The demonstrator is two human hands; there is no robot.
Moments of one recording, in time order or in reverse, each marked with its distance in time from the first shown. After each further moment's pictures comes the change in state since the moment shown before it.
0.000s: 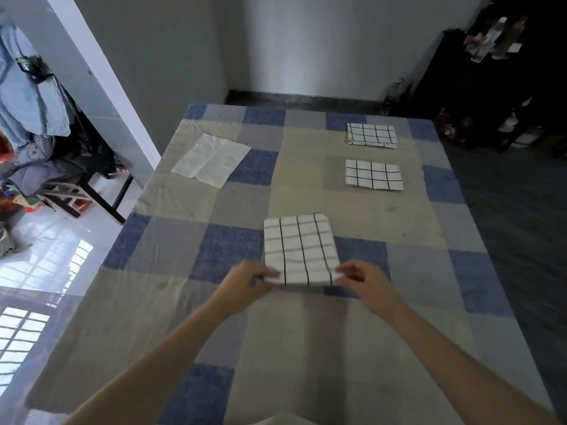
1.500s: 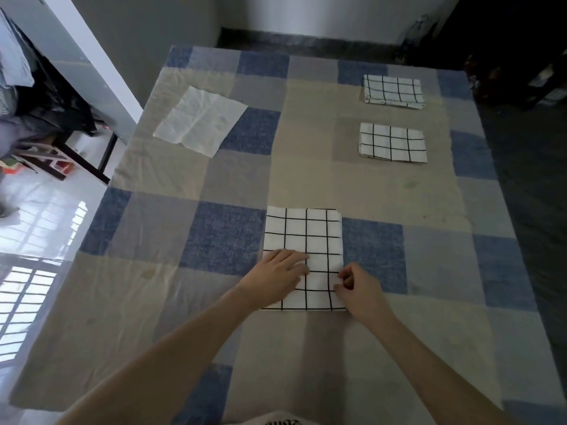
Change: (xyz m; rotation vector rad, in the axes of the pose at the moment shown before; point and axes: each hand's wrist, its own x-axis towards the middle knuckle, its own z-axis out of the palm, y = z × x) left_hand 0.055 -0.033 0.072 0.579 -0.069 0.552; right_hand 0.020 0.036 0.051 -0.303 0.061 0.265
